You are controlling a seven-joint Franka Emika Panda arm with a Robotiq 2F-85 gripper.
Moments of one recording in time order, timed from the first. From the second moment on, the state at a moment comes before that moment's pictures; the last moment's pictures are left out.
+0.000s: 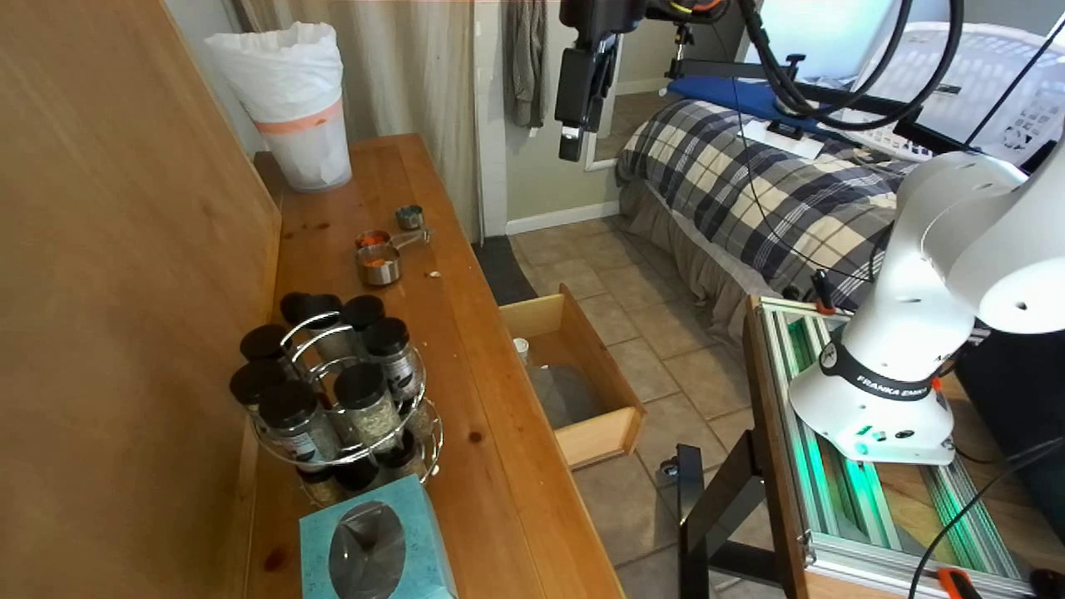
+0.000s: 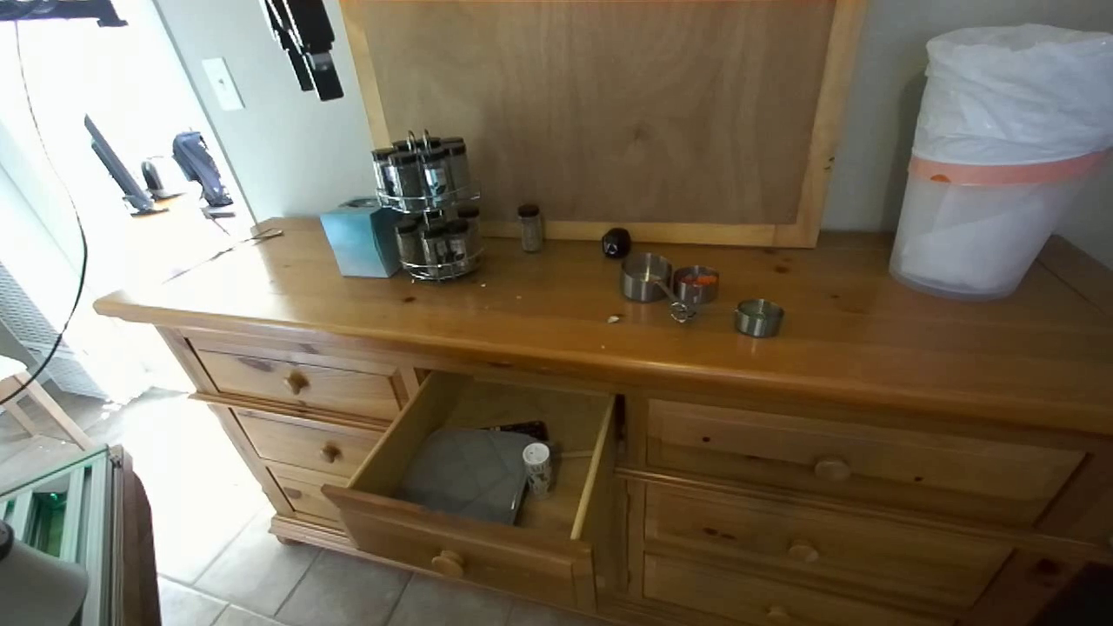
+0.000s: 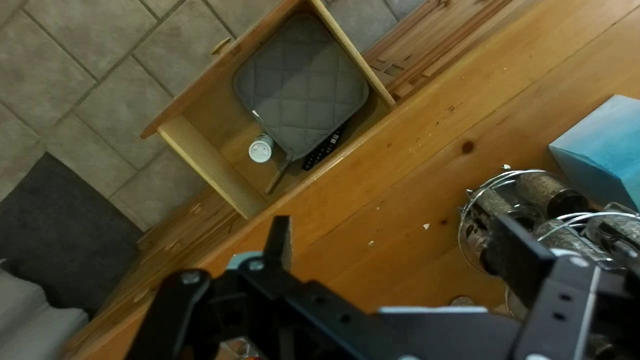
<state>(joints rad) 0.01 -0.39 0.02 -2.17 0.03 1.85 0.13</state>
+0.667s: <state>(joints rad) -0.01 -0.23 -0.03 -2.44 0.03 2.31 0.11</state>
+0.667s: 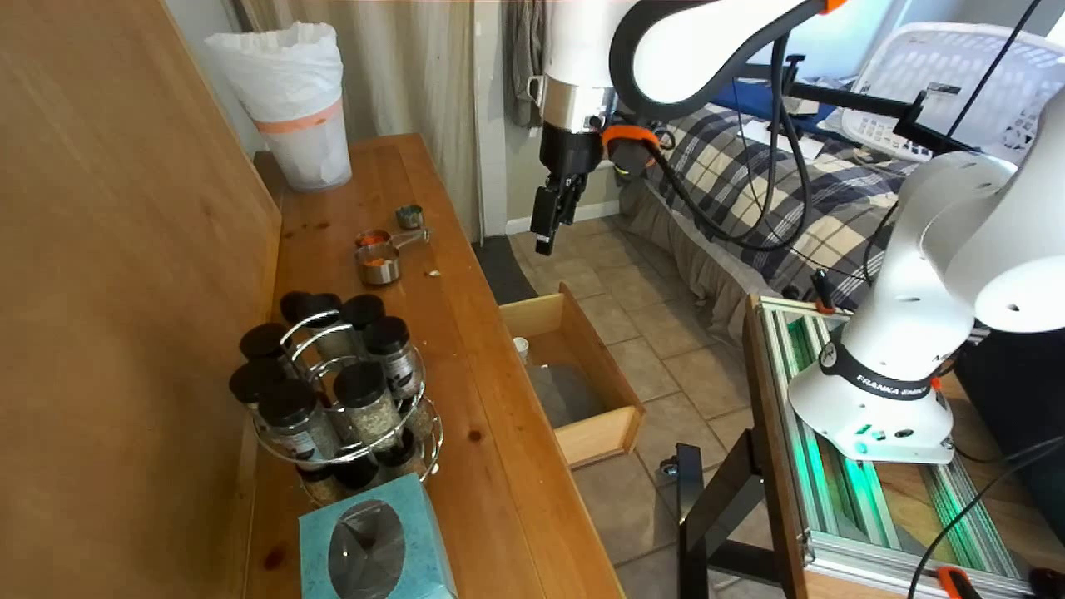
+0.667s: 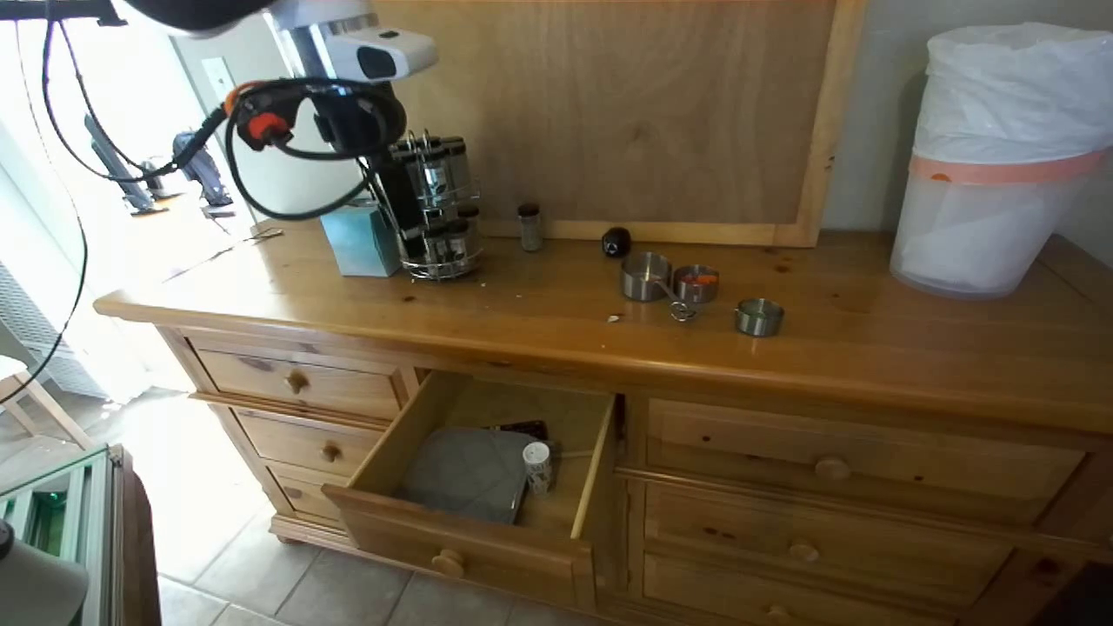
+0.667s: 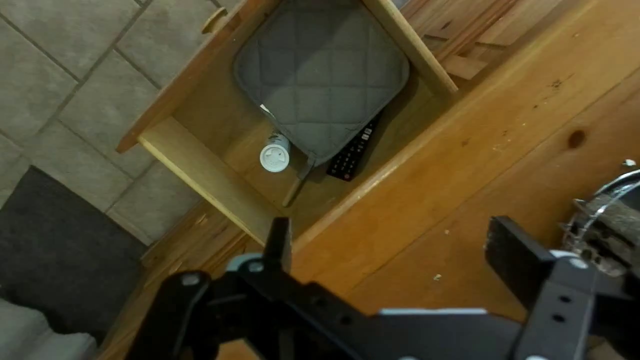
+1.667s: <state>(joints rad) -0.08 -0.04 -0.11 -2.56 0.03 2.59 0.07</state>
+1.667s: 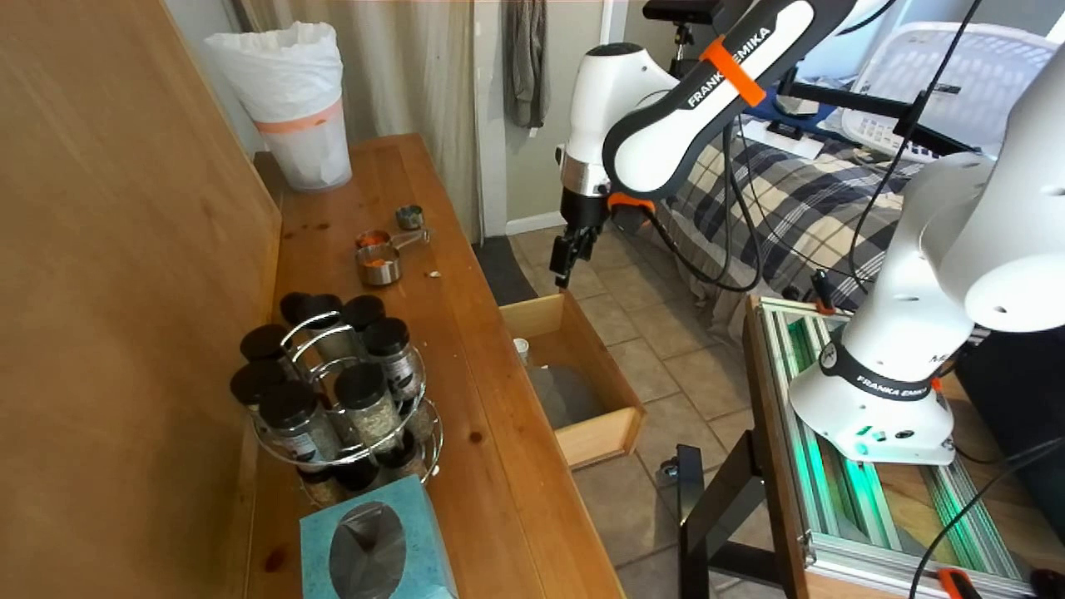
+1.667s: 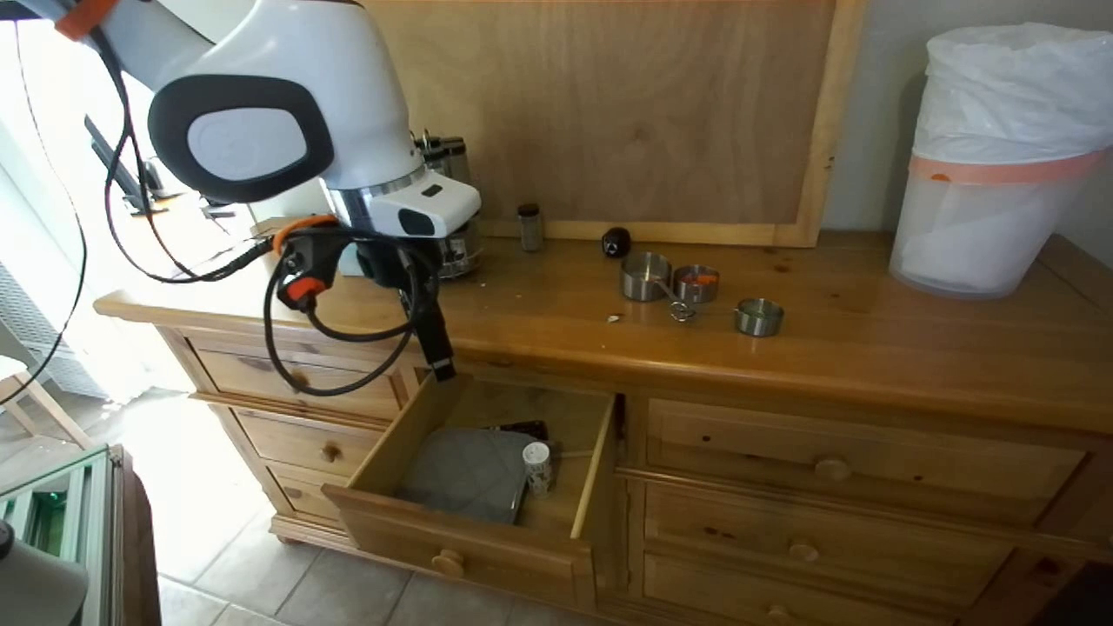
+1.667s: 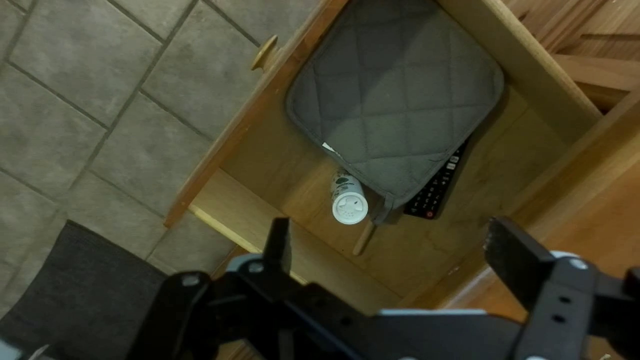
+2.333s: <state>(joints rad) -0.08 0.17 -0.10 -2.57 0.03 2.88 0.05</state>
